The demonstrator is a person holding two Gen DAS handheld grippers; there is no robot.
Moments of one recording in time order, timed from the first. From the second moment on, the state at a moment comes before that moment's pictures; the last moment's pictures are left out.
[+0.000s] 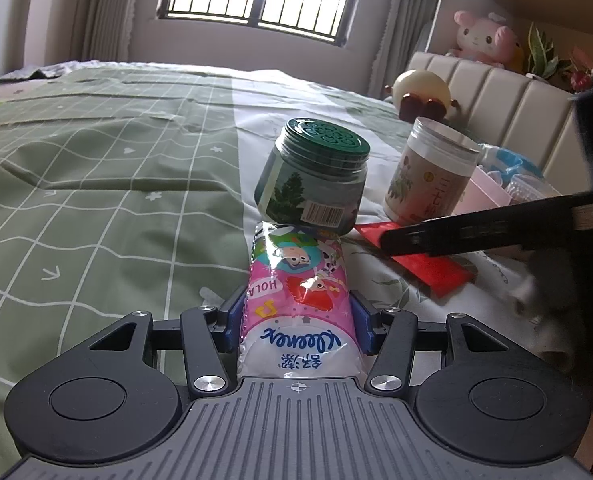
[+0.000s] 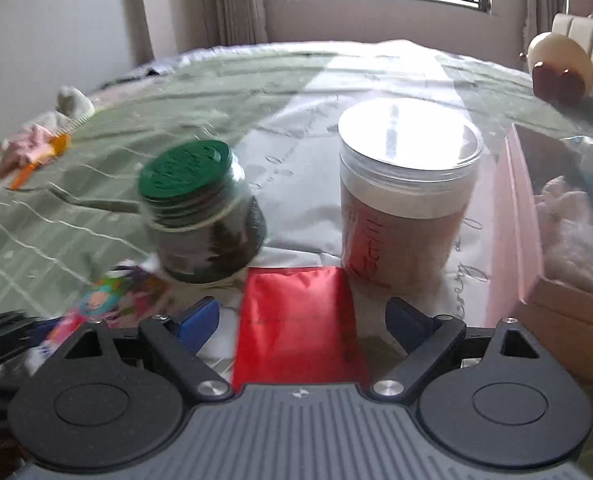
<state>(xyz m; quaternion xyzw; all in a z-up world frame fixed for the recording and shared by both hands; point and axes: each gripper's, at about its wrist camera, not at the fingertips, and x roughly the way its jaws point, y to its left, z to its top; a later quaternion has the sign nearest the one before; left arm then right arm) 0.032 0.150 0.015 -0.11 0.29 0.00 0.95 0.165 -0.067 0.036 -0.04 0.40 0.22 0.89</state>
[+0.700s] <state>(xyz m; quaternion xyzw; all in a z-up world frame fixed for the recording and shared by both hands) 0.027 0.138 0.025 -0.08 0.31 0.01 0.95 0.020 -0.138 0.090 -0.16 0.33 0.22 0.90</state>
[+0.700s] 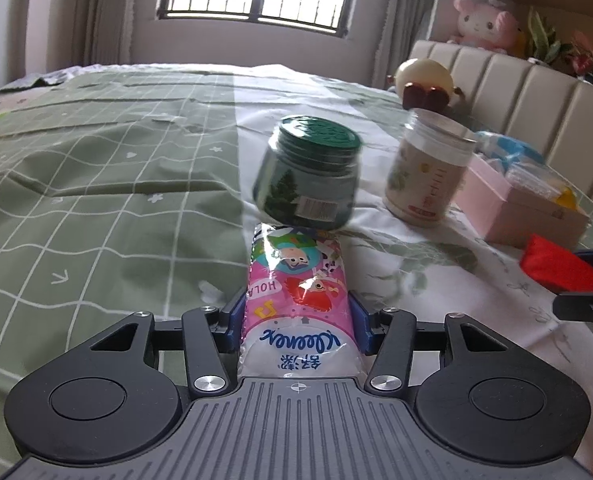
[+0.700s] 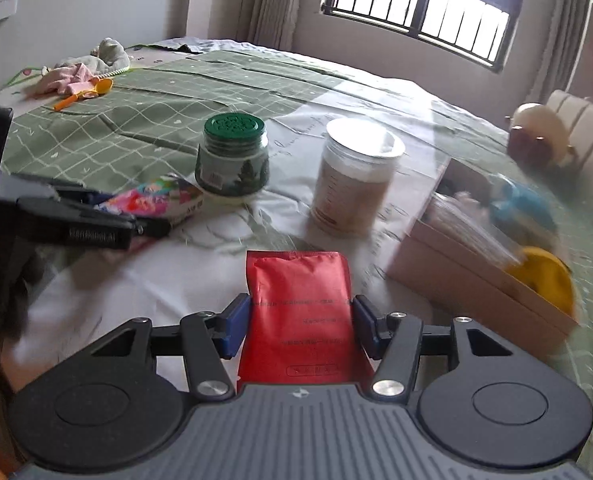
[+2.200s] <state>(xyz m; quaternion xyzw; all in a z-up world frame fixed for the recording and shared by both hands) 0.257 -0.059 0.097 -0.04 0.37 -0.20 0.91 0.276 -0.344 0.115 0.15 0.37 0.10 0.91</state>
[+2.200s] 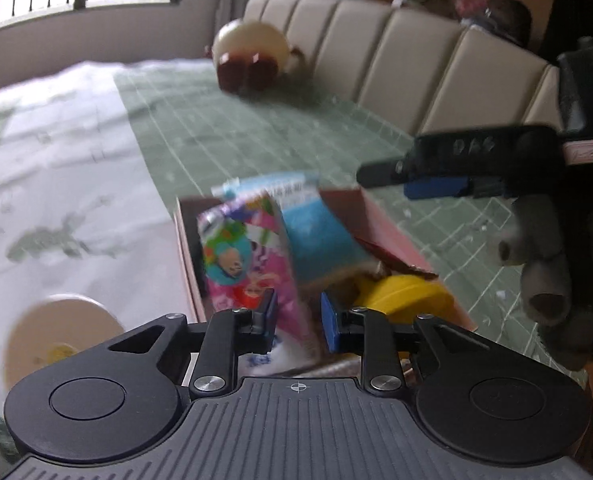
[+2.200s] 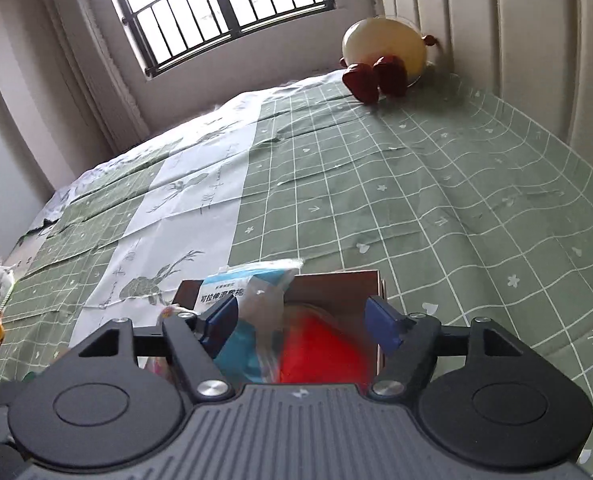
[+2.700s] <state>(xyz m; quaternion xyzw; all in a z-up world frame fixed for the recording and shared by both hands) 0.177 -0.024 0.110 -0.06 0.31 -0.22 0.92 0.228 -0.333 0.110 0.17 0.36 0.08 0.92</state>
